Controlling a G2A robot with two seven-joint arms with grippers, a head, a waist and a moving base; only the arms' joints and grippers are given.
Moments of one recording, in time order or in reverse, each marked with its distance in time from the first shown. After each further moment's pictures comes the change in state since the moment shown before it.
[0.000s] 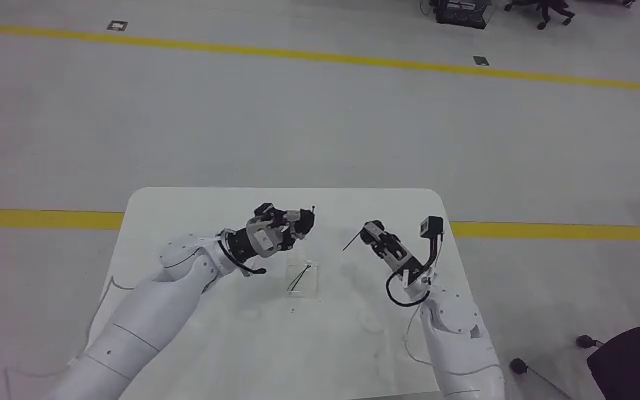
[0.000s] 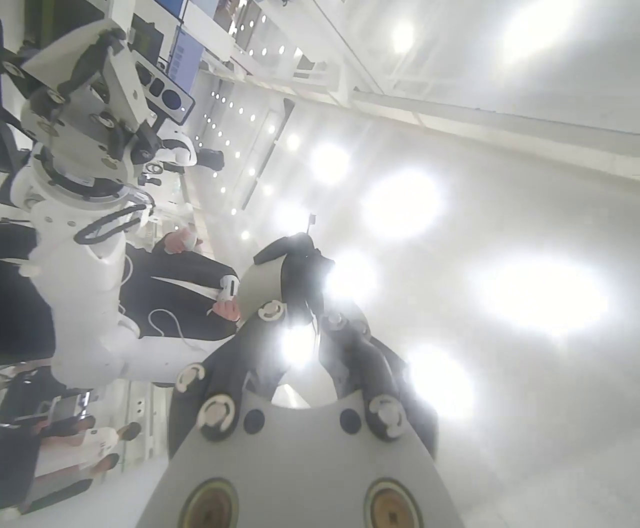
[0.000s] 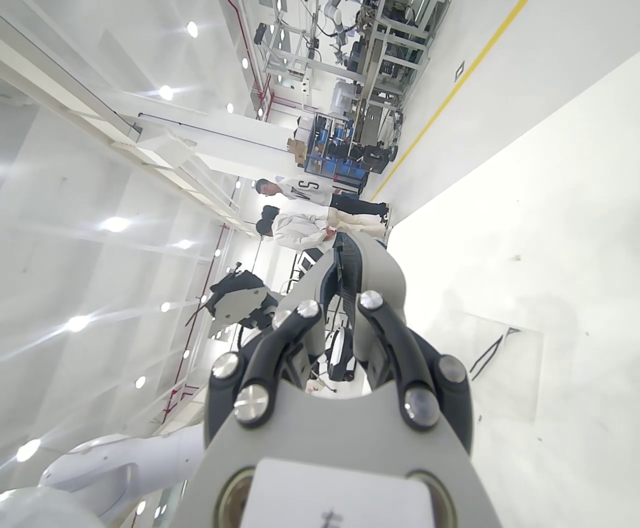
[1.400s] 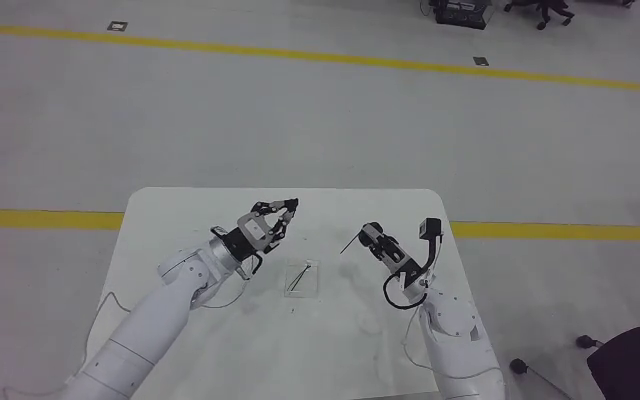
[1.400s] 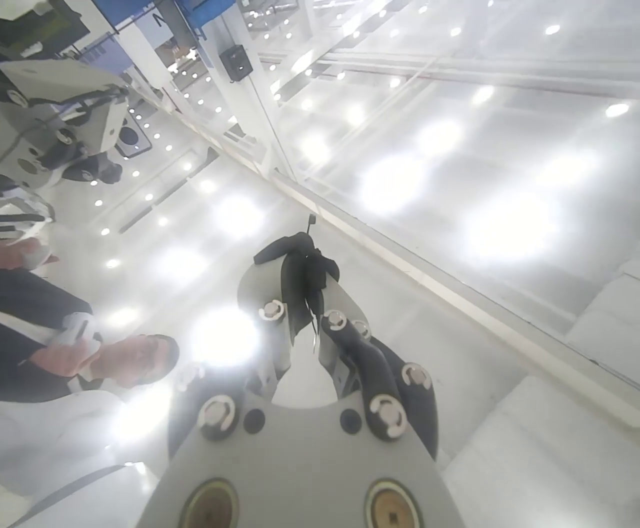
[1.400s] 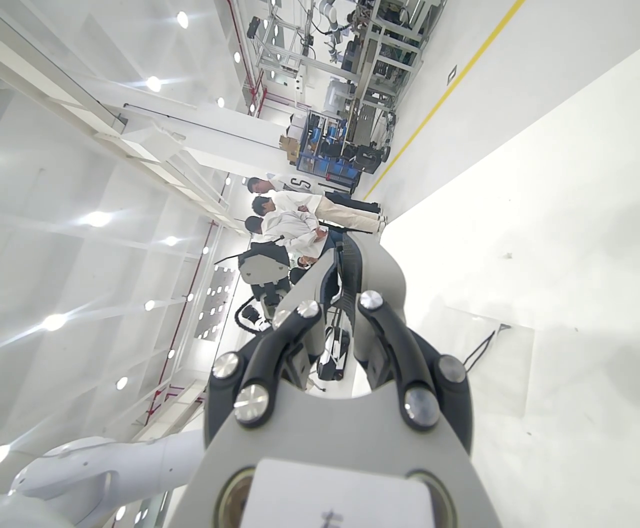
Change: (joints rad) left arm 0.083 -0.005 -0.031 -0.047 -0.443 0.144 0.357; right arm -0.018 0.005 -0.012 -0.023 -0.037 0.000 -0.030
